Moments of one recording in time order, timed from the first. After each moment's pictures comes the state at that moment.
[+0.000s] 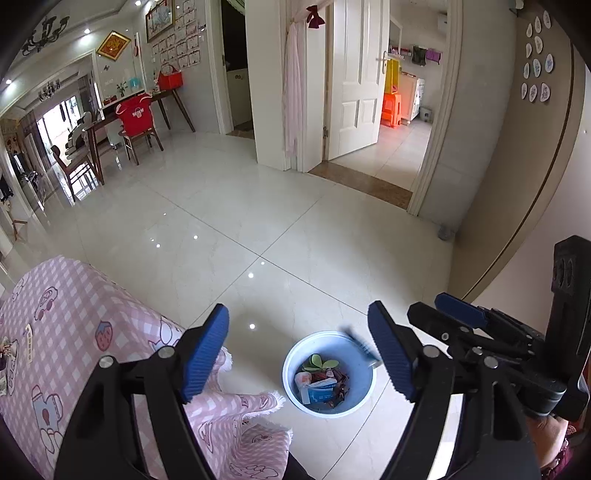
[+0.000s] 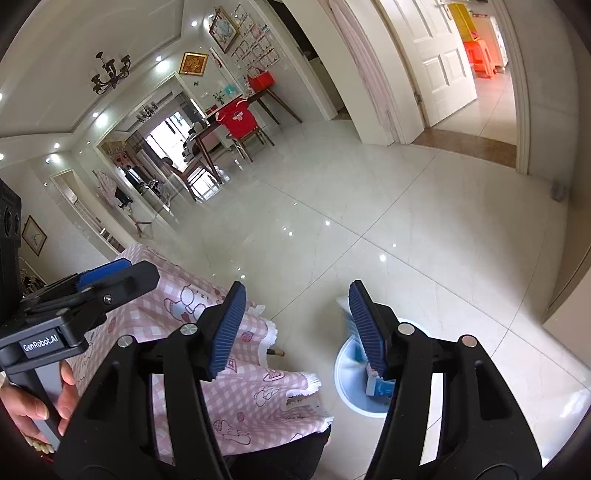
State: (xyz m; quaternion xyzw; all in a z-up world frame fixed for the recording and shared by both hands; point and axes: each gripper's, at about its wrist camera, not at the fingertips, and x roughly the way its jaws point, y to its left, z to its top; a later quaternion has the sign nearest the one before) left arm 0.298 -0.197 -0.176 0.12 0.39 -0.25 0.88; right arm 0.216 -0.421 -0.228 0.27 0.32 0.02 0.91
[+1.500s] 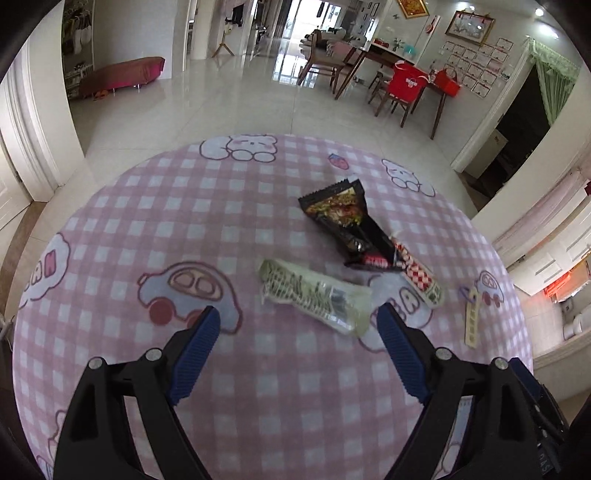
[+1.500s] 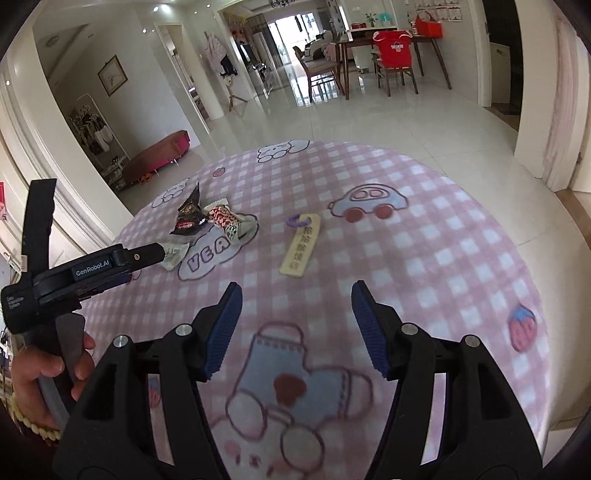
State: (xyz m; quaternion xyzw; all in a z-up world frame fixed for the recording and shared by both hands) left arm 0.371 0.286 -0.196 -0.19 0.45 0.12 0.86; right arm 0.371 -0.014 -0.182 0.06 0.41 0.25 0.87
